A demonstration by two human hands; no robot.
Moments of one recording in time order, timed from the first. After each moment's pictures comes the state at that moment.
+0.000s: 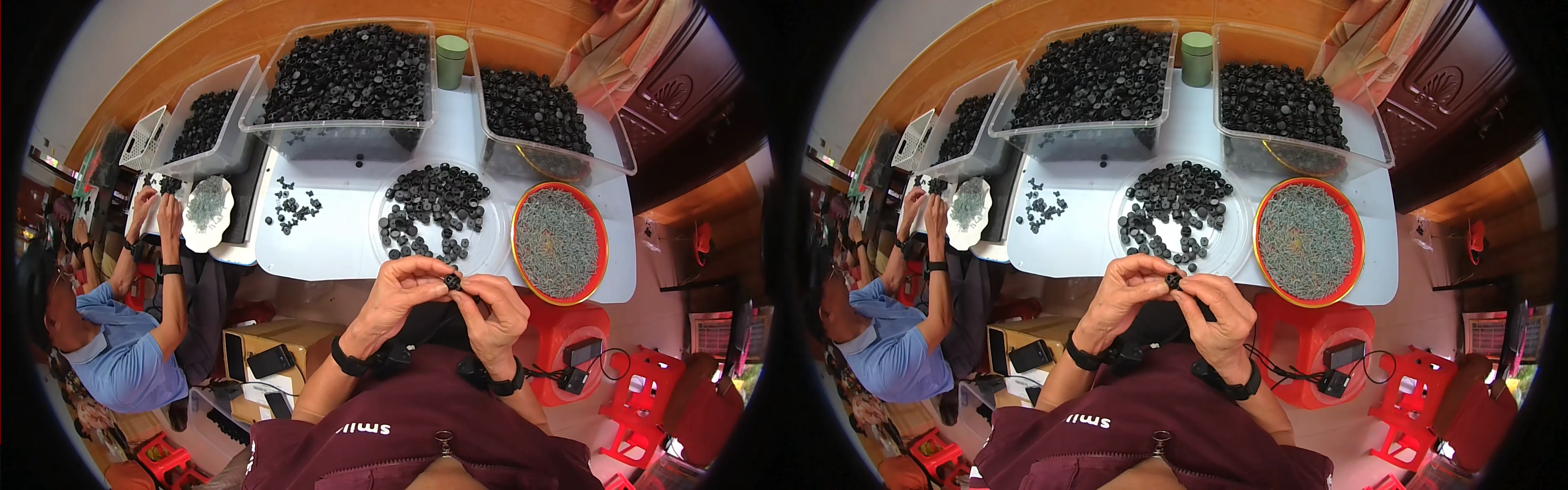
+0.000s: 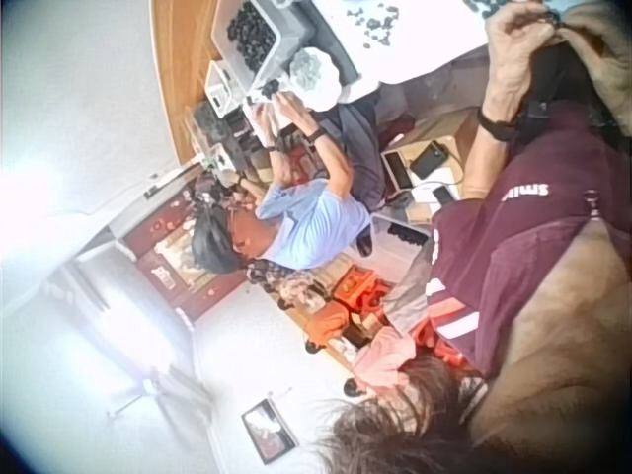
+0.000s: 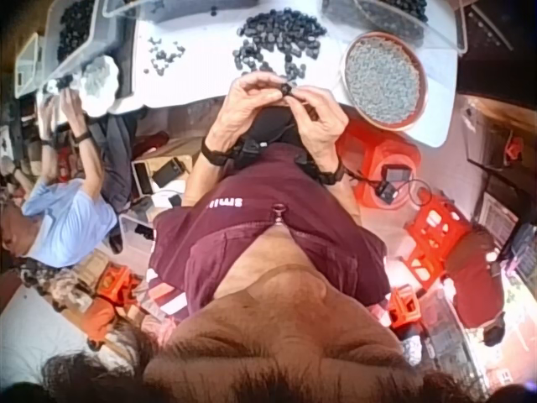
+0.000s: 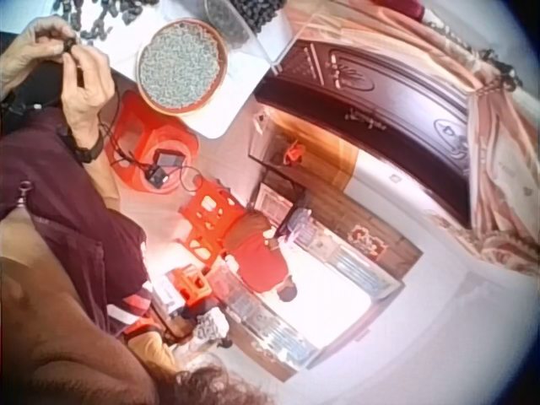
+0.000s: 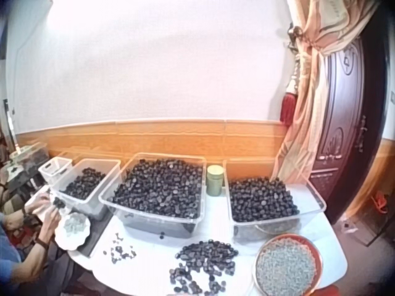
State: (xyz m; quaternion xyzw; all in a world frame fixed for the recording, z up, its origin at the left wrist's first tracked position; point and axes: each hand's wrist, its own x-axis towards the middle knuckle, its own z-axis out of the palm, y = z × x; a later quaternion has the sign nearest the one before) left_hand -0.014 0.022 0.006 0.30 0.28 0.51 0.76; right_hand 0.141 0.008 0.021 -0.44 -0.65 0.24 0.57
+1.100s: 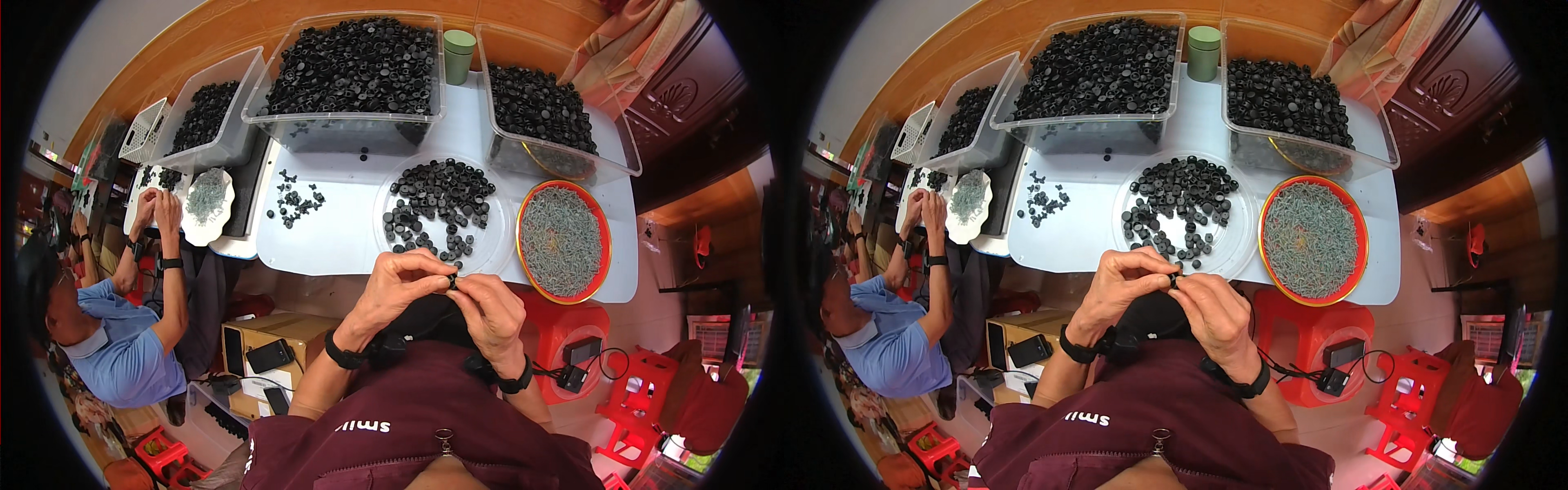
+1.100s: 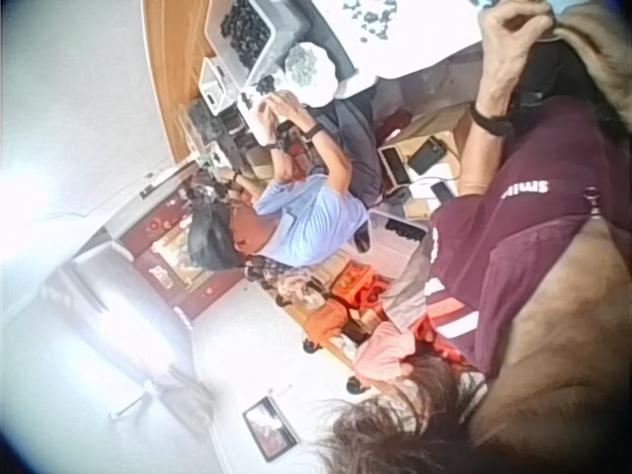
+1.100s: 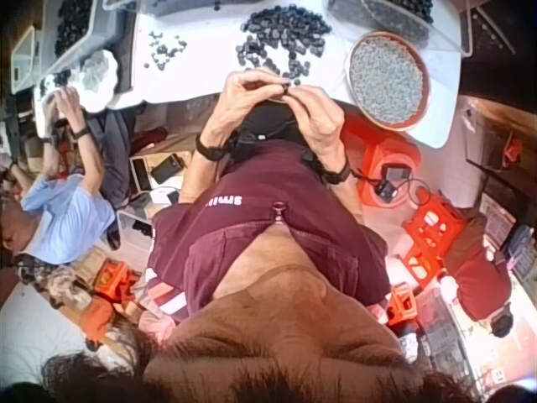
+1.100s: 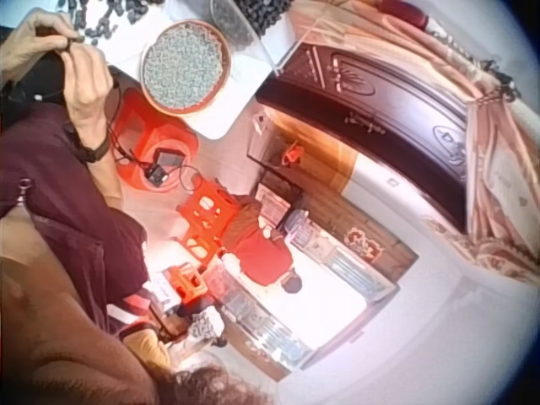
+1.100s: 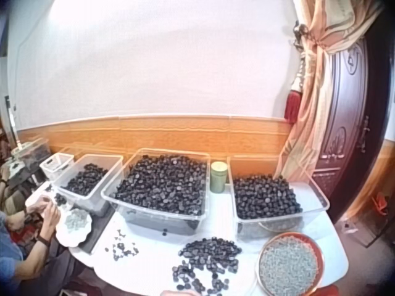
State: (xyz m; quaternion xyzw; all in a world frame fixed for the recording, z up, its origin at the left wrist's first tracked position) left_hand -0.026 0.029 0.016 0.43 0.35 0.48 0.68; right_hand 0.141 0.015 0.024 -0.40 -0.75 0.17 0.51
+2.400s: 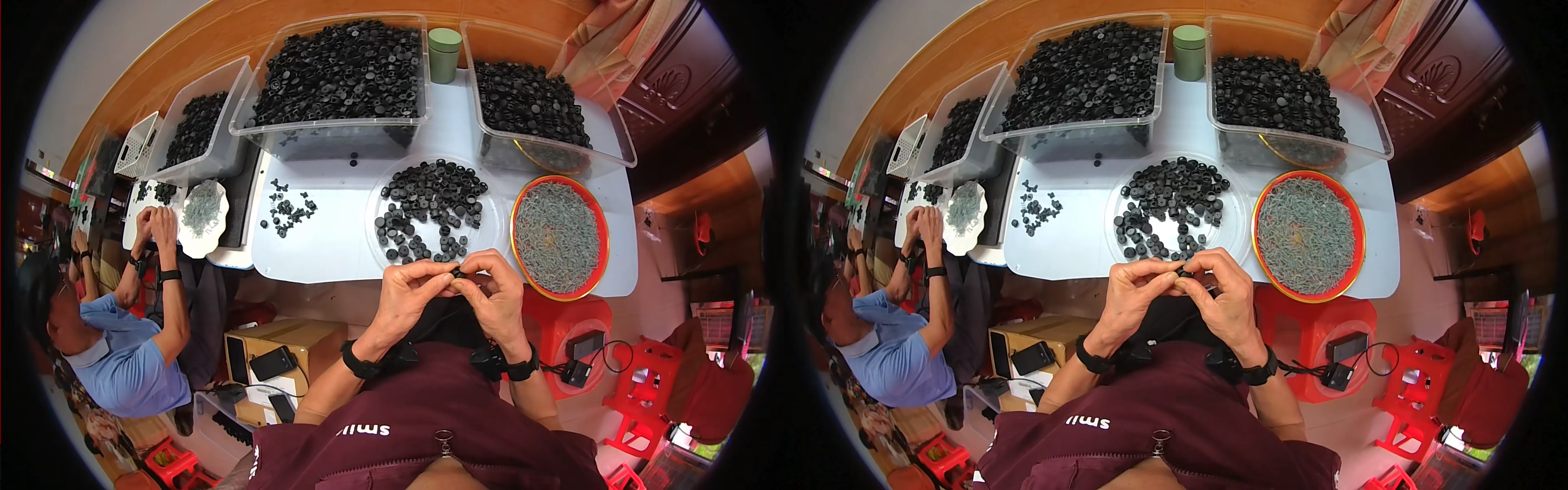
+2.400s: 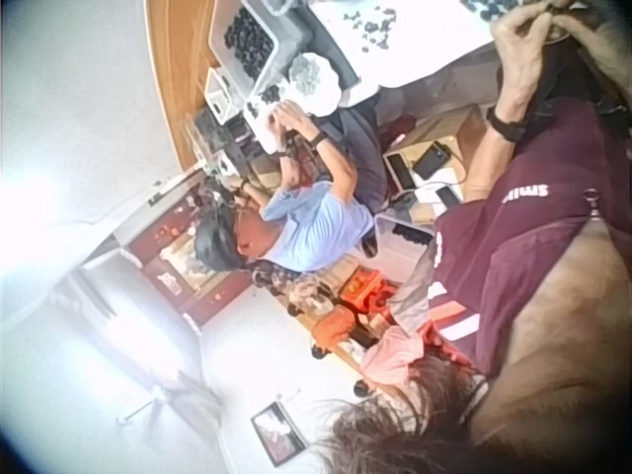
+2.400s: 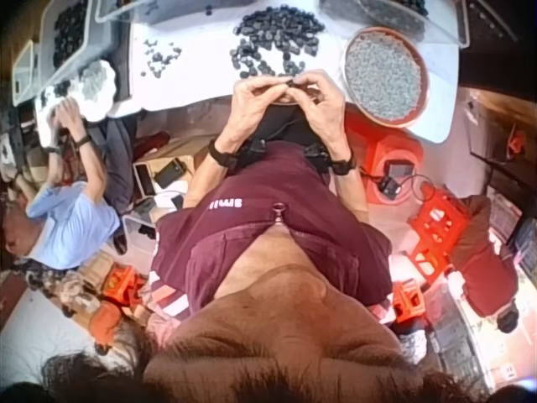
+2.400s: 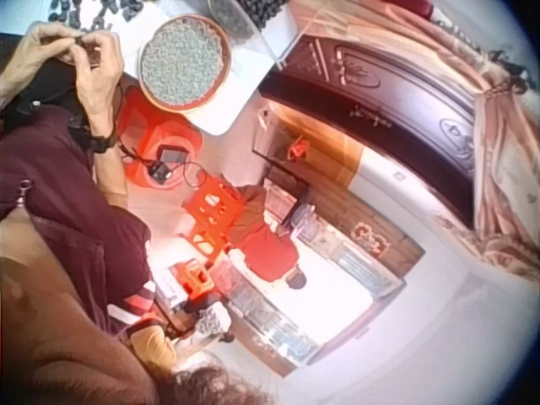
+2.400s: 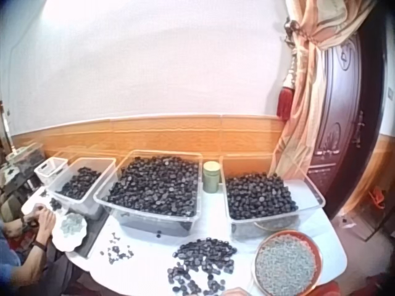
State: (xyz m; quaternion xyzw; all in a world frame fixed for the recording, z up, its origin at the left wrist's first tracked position) left_hand 0.002 0.022 -0.001 0.38 0.38 0.52 0.67; right_hand 0.155 0.030 0.008 -0.42 -0.61 0.45 0.50
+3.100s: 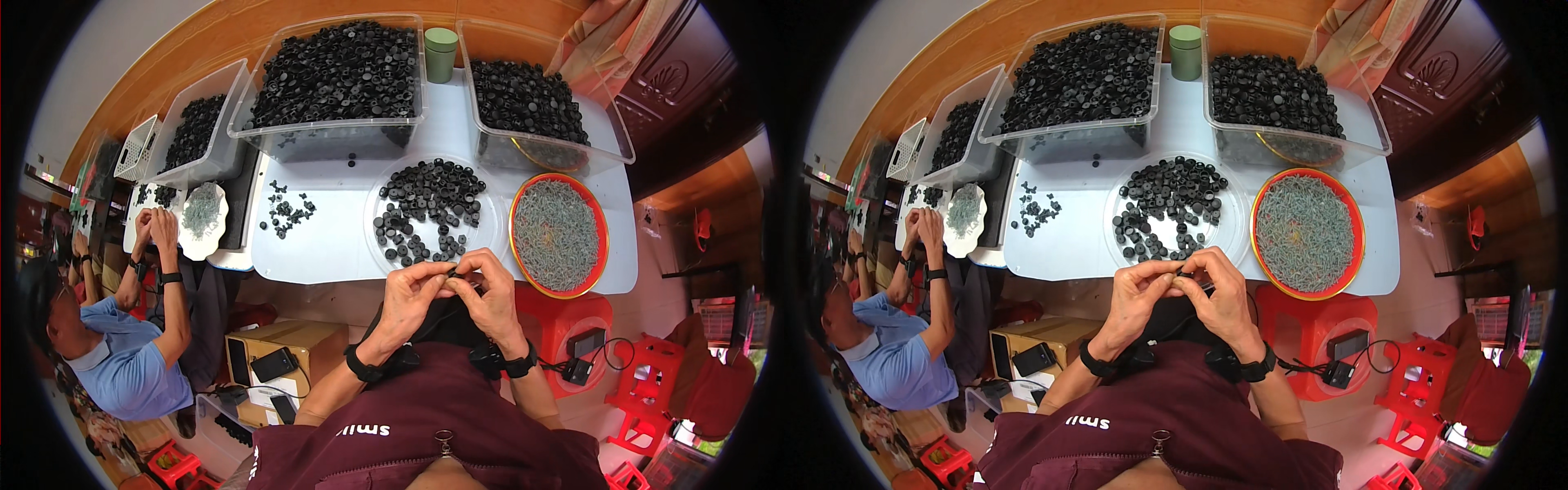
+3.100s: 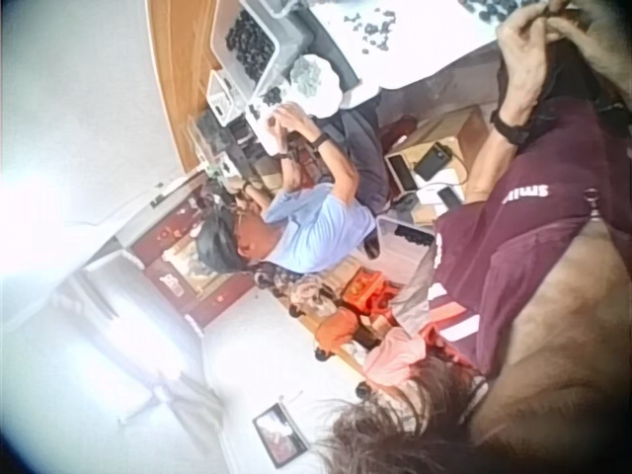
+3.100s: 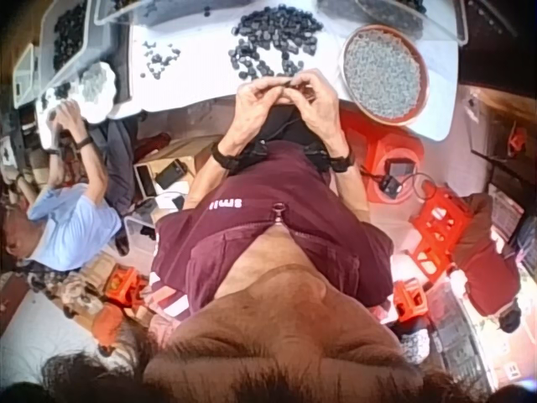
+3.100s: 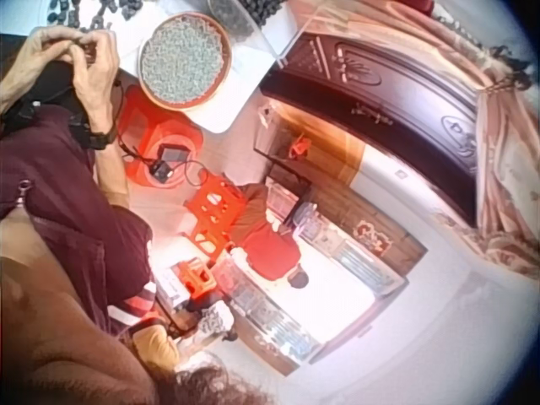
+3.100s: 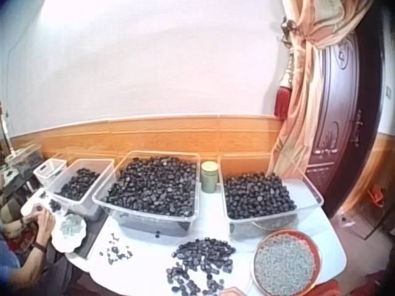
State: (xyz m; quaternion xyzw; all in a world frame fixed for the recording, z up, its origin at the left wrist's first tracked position) left_hand 0.009 0.016 -0.008 0.37 0.42 0.51 0.66; right_hand 0.156 0.031 0.000 -0.45 -0.65 0.40 0.47
